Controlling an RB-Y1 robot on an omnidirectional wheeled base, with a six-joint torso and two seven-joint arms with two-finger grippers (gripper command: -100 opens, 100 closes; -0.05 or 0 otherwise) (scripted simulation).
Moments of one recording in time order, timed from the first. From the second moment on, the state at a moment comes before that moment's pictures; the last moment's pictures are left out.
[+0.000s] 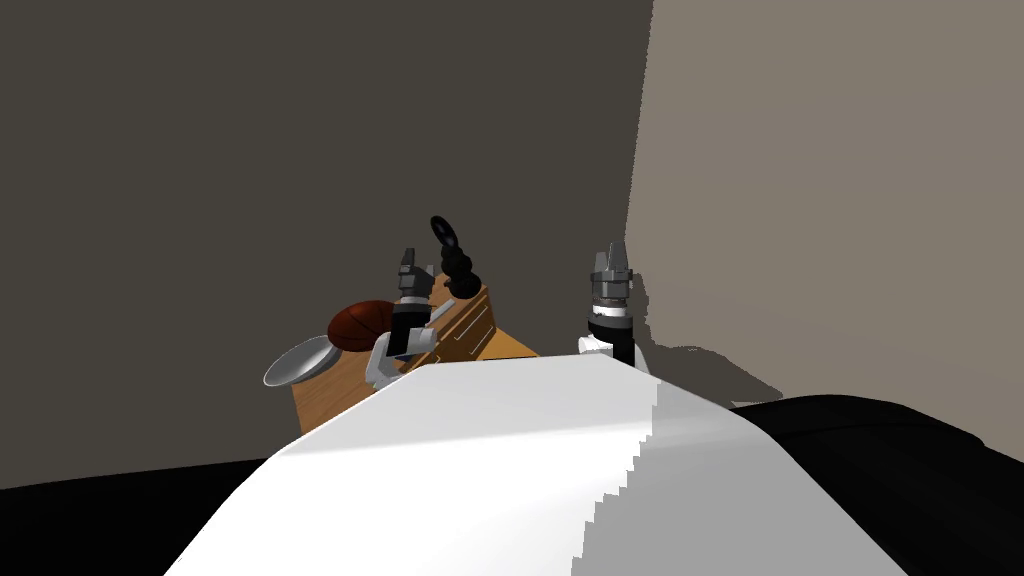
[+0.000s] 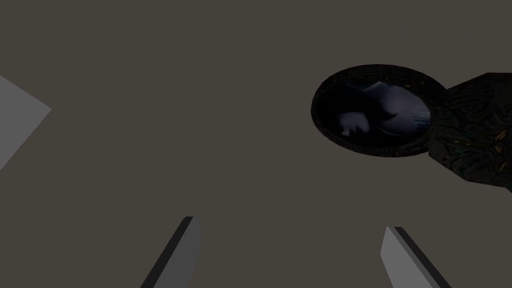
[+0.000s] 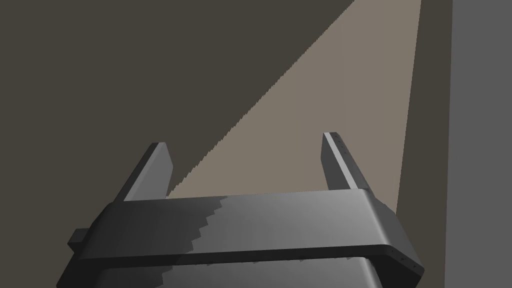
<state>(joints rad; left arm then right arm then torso) 0.28 0.14 0.09 -2.12 -0.10 -0.15 0.24 0.50 -0.04 0.01 -2.34 0.12 -0.50 0.16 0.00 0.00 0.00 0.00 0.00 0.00</state>
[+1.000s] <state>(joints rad) 0.11 0.20 0.14 -1.92 -0.09 0.10 0.33 0.50 -0.04 0.01 -2.34 0.12 -0.50 0.16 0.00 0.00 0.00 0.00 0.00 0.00</state>
